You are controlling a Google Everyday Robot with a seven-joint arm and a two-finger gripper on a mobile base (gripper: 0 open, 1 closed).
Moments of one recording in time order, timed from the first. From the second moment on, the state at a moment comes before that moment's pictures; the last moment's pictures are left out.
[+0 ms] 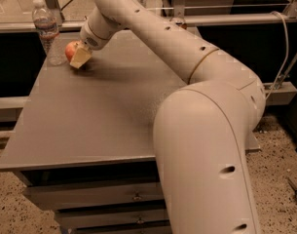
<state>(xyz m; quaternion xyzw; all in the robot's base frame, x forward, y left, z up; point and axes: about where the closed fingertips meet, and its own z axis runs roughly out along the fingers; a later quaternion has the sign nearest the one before) 0.769 0.201 0.861 -0.61 0.69 0.14 0.36</state>
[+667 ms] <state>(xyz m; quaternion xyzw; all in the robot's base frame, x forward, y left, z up) 0.768 0.207 0.858 -0.62 0.69 0.14 0.35</state>
